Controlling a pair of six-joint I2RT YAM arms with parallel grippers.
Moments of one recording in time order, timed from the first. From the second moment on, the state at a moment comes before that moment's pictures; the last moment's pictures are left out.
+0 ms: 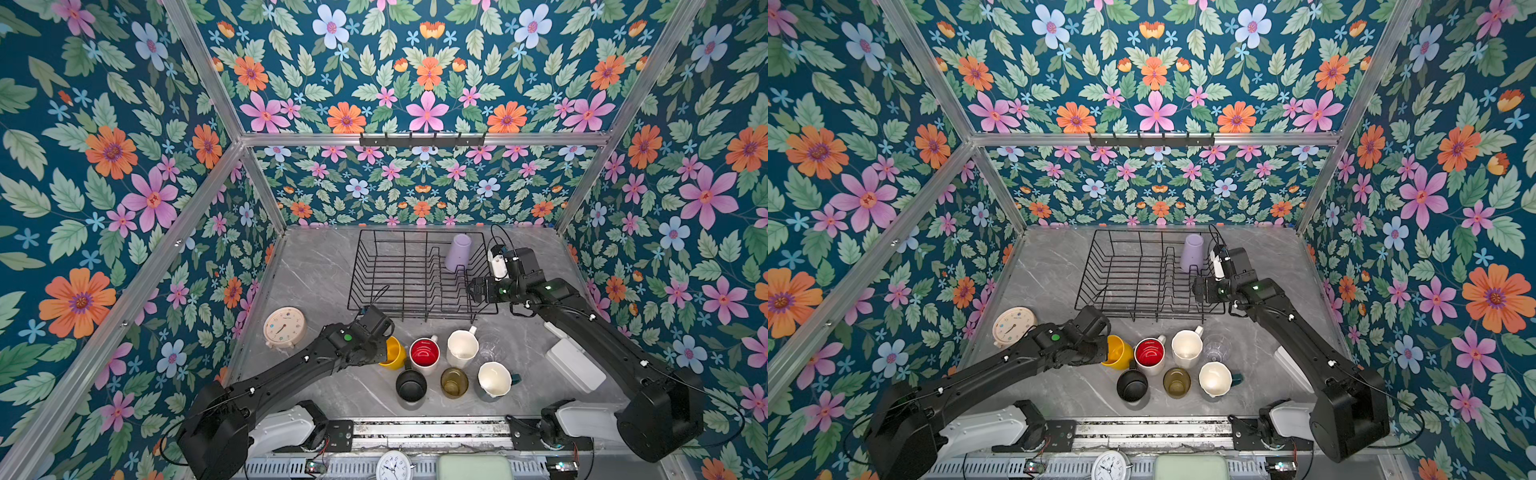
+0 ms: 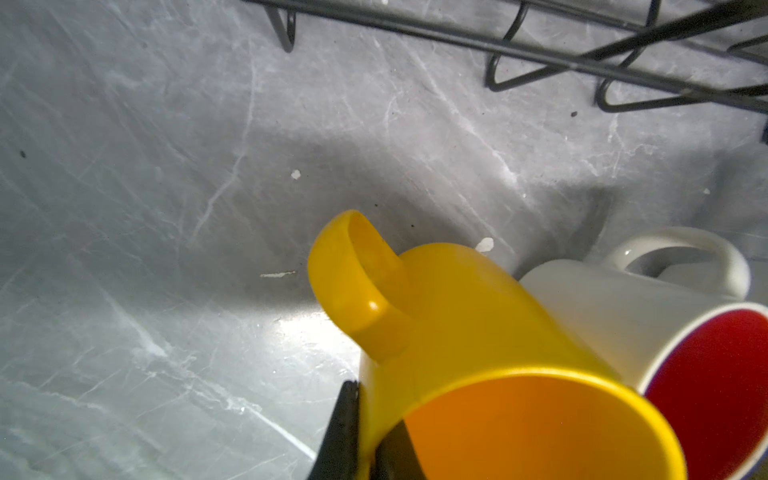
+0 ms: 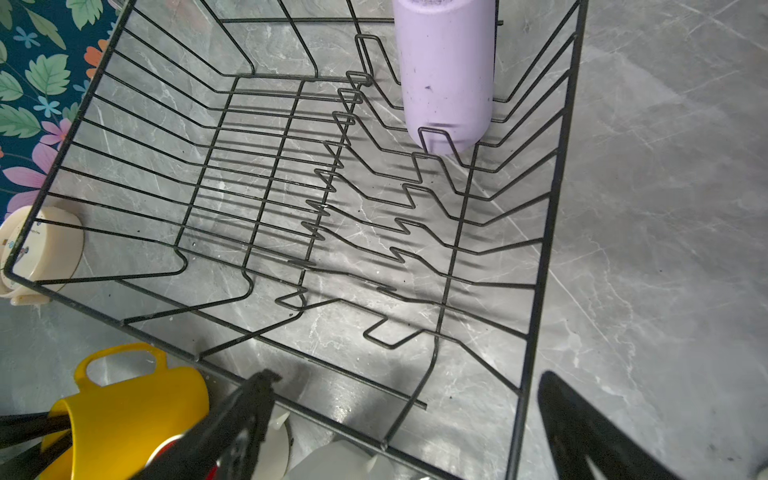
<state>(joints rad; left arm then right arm) -0.80 1.15 0.73 -0.78 -0.10 -0.80 0.37 1.30 1.08 -0.59 -0.10 0.26</state>
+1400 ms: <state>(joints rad) -0.79 0.61 0.54 -0.05 -0.16 -0.15 0.37 1.14 1.00 -0.27 -0.78 0.45</state>
